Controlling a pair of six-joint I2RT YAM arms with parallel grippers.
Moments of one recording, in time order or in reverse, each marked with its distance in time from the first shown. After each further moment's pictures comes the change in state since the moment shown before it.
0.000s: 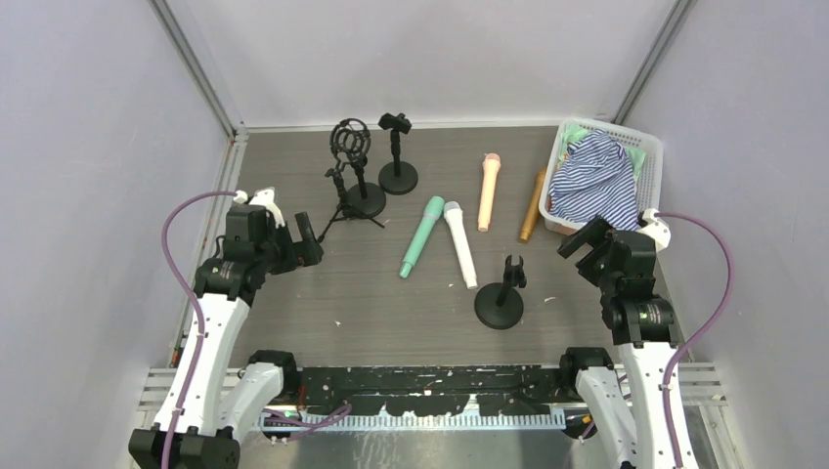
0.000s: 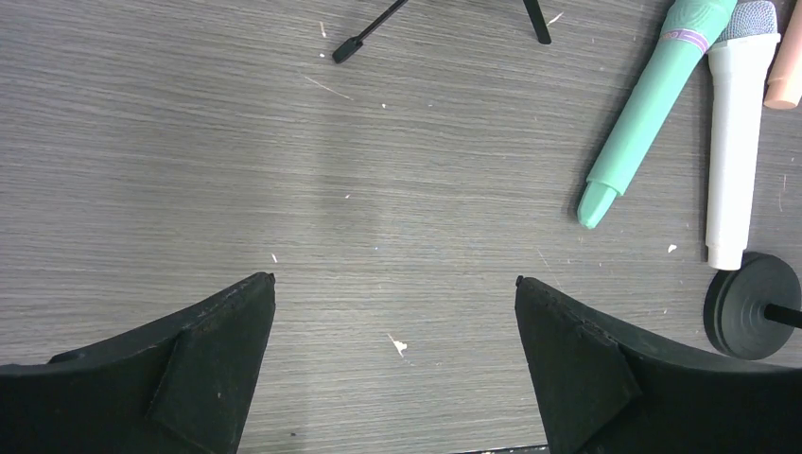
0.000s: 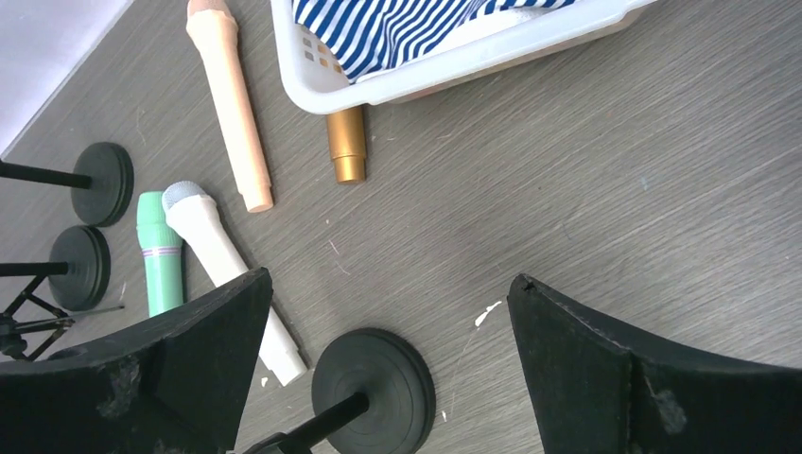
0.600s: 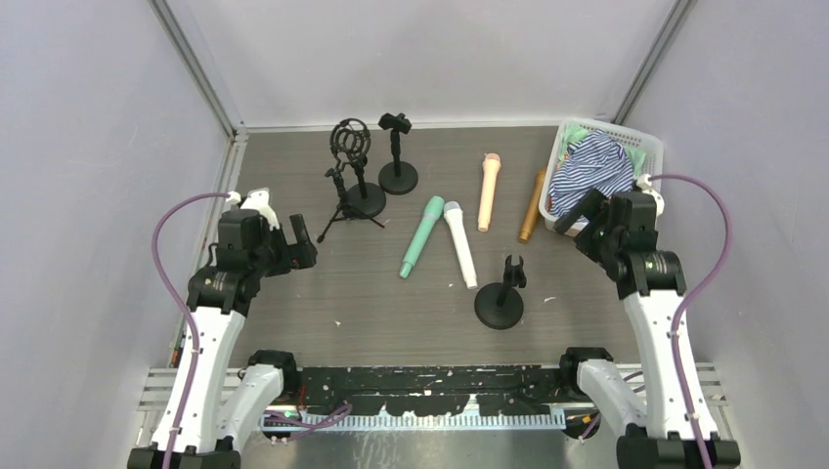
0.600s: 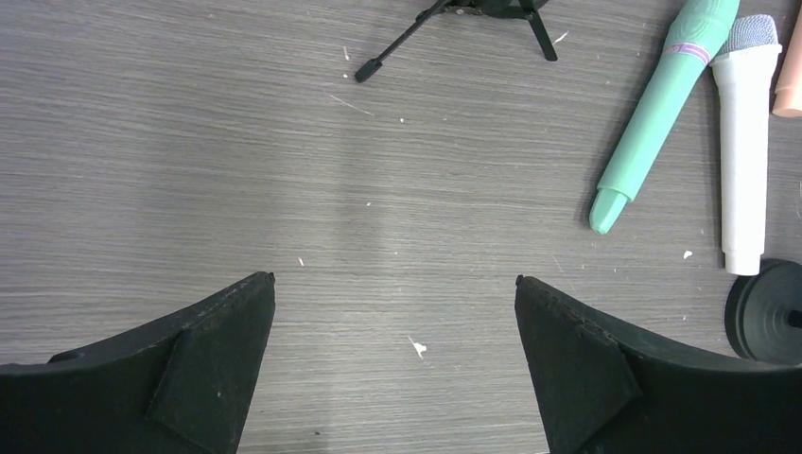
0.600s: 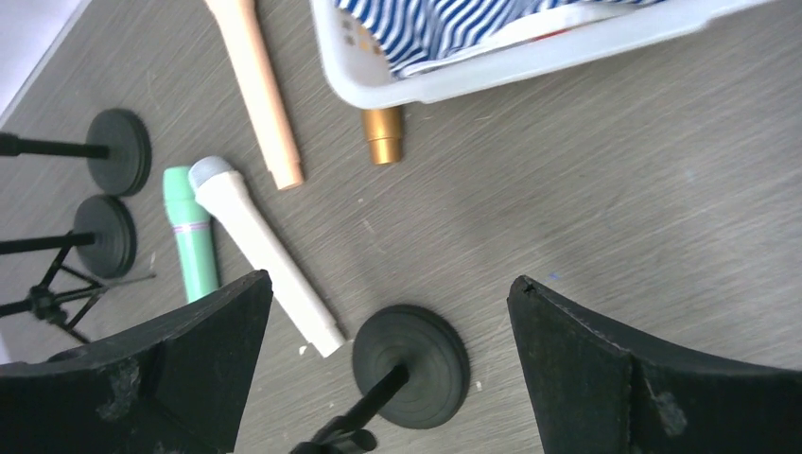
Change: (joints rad) left arm 0.000 -0.056 0.020 -0.027 -0.038 0.039; right arm 0.000 0.239 0.211 -0.089 -0.053 0.015
